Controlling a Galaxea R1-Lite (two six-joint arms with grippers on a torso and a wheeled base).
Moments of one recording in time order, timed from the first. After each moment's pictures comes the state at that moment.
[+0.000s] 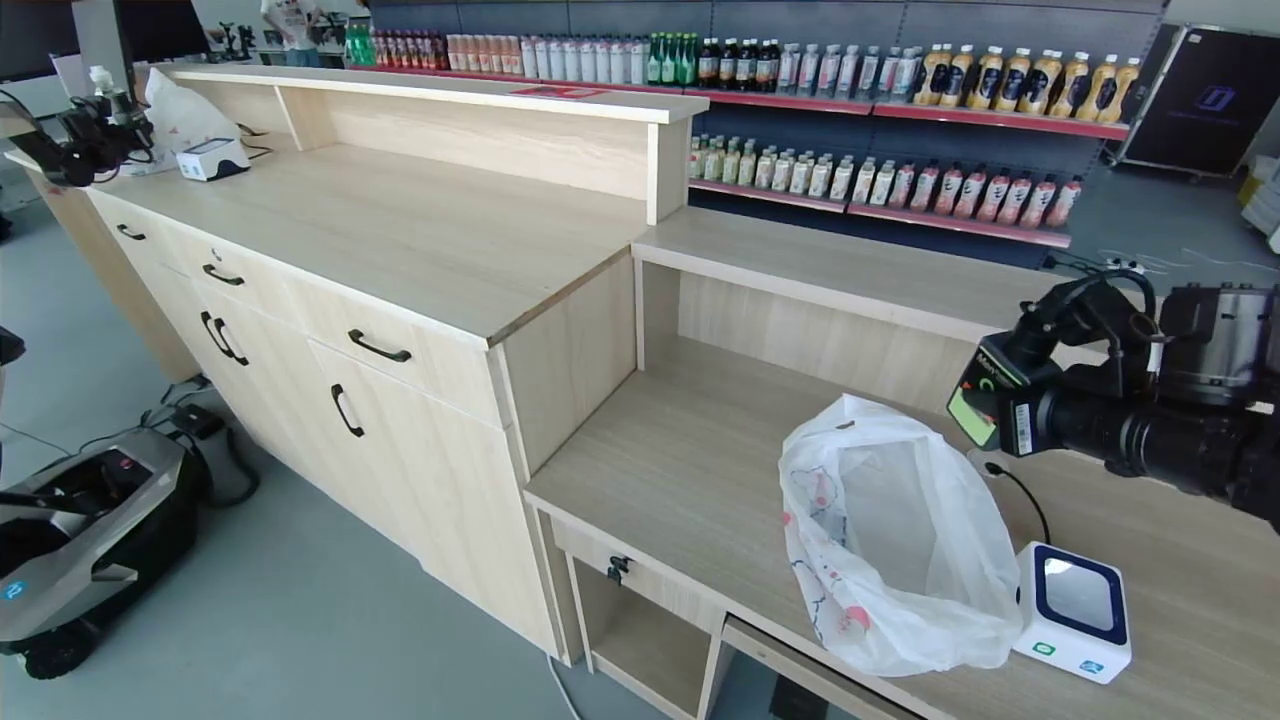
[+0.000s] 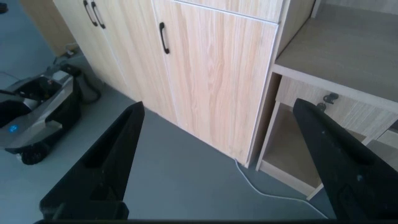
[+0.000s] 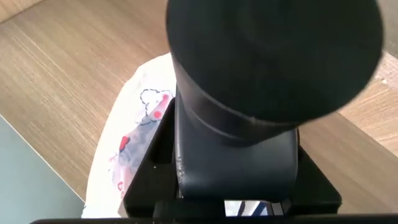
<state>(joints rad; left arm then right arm) 0.01 0.00 0.00 0.04 0.08 0.07 0.09 1.66 -0.74 -0.61 0.01 -0.23</state>
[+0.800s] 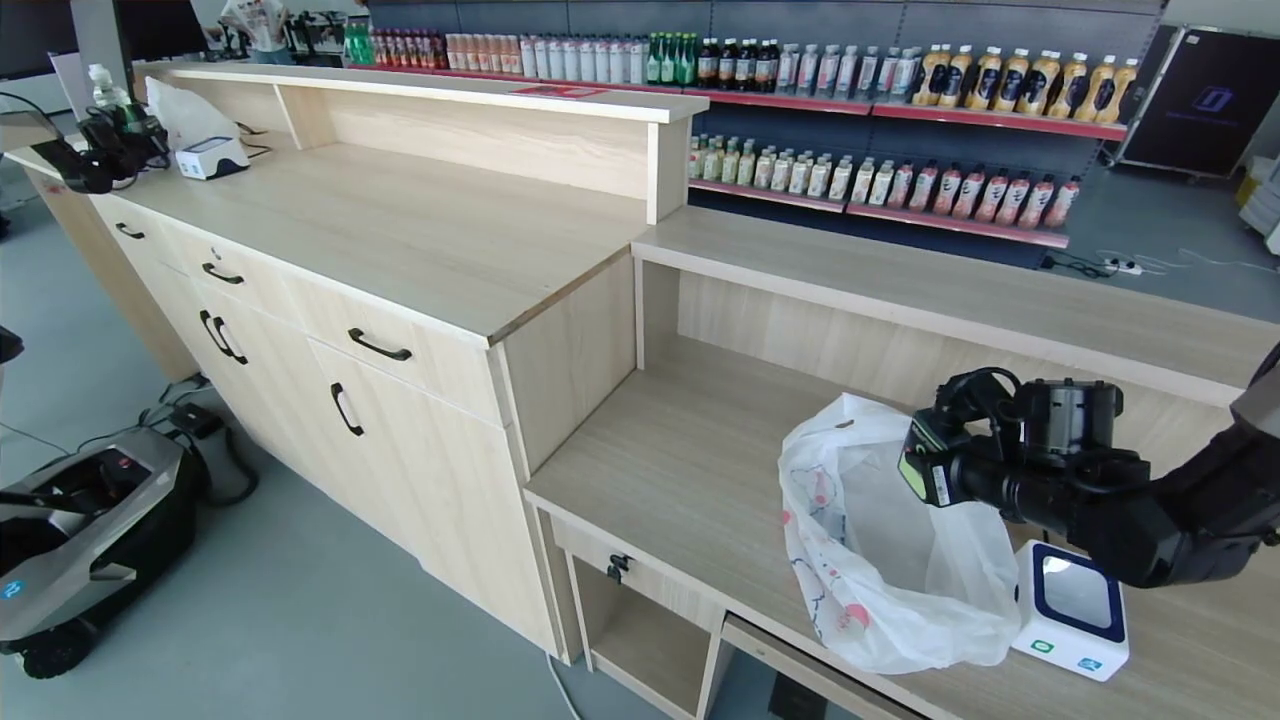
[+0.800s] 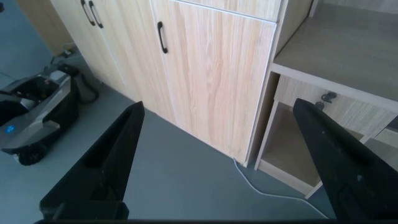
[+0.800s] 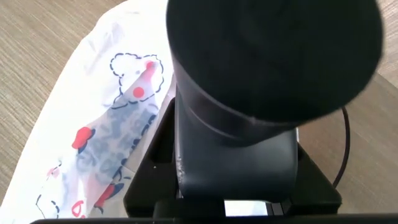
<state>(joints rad) 0.01 0.00 0.00 0.04 0.08 0.07 0.06 2.06 -0.74 -0.90 0.01 -0.24</state>
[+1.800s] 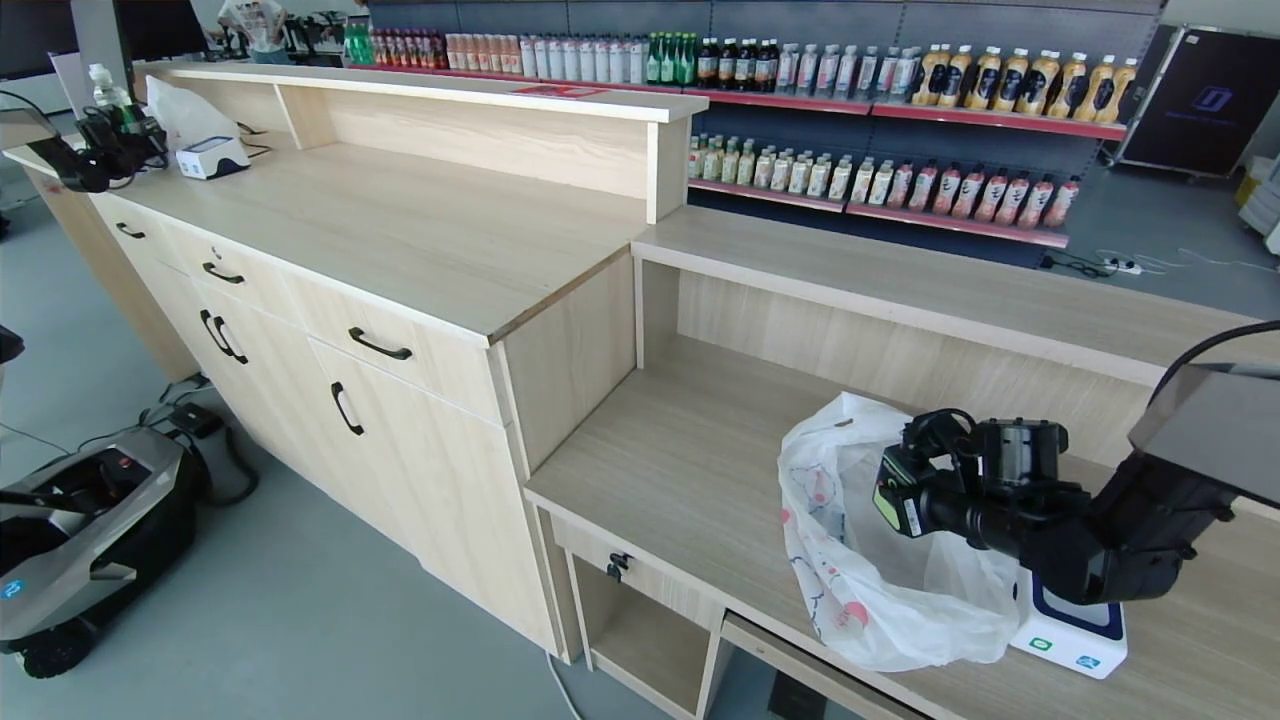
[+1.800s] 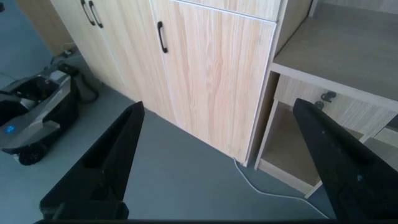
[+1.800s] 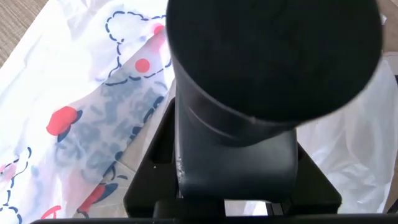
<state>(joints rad) 0.01 0.00 0.00 0.04 0.08 0.07 0.06 2.26 -0.78 -0.99 0.08 -0.27</state>
